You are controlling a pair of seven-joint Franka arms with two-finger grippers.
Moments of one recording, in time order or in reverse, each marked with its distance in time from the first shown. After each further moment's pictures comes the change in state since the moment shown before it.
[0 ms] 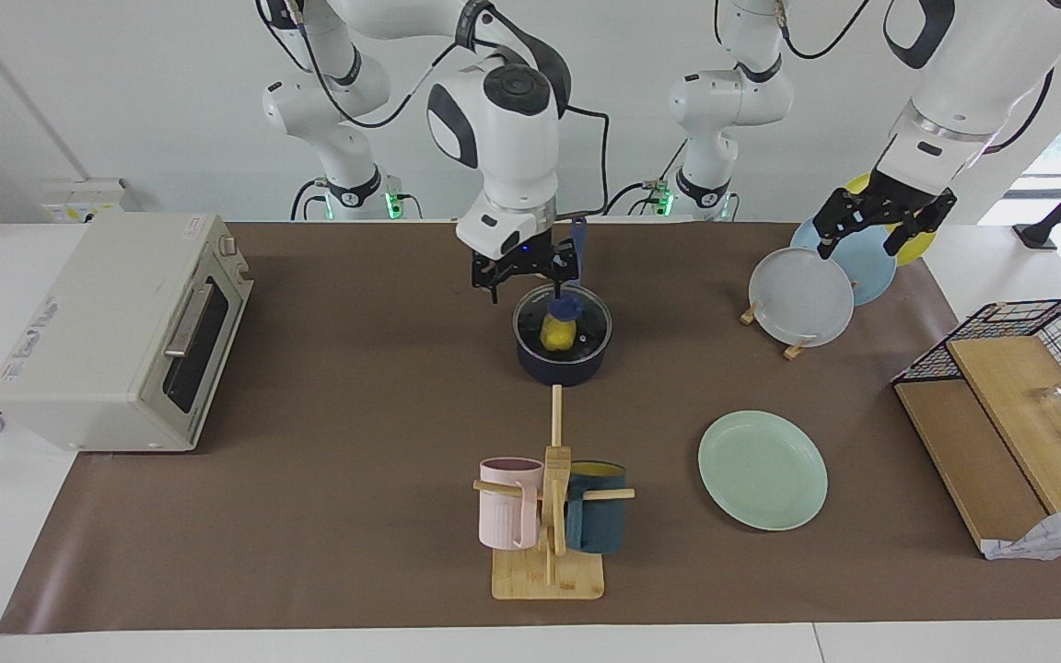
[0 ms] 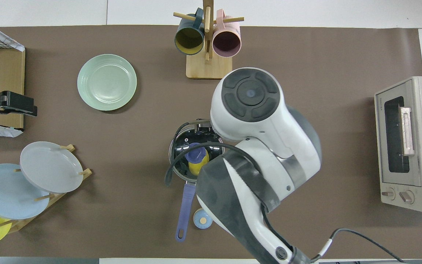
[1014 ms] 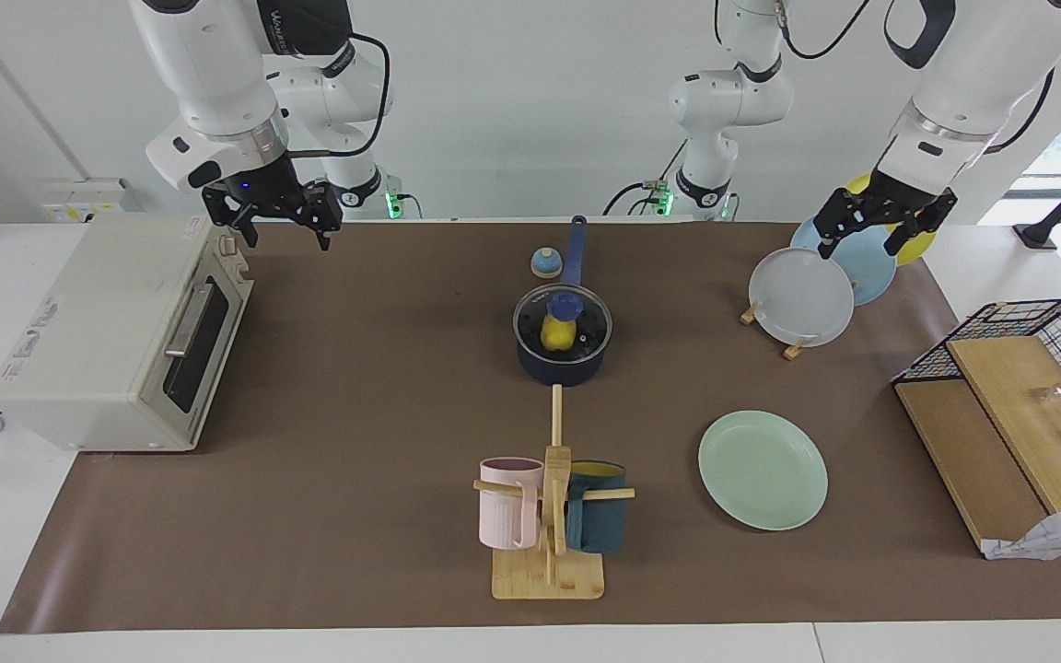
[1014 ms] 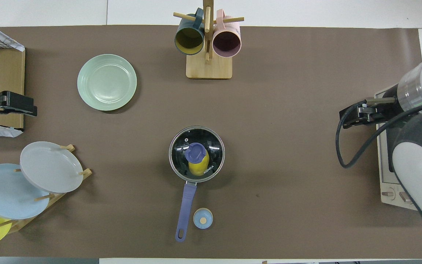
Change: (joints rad) left arm 0.000 0.000 0.000 0.000 0.000 0.000 0.000; right arm -0.388 -0.239 -0.045 -0.064 -0.055 -0.266 -0.428
